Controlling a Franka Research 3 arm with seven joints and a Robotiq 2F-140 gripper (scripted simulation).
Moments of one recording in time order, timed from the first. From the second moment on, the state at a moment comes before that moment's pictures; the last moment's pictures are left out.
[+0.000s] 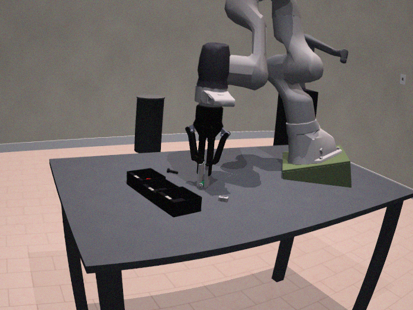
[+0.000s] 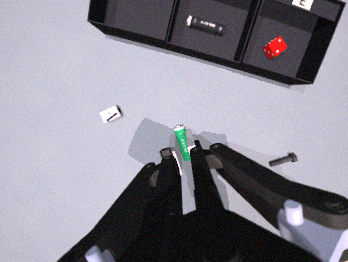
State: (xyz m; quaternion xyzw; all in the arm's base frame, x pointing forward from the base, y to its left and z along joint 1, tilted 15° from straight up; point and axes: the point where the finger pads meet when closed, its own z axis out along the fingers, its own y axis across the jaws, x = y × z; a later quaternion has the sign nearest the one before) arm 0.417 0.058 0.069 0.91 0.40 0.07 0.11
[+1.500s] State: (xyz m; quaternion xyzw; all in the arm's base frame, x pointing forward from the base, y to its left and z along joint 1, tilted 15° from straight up) arm 0.404 0.065 0.120 0.91 0.40 0.07 0.11
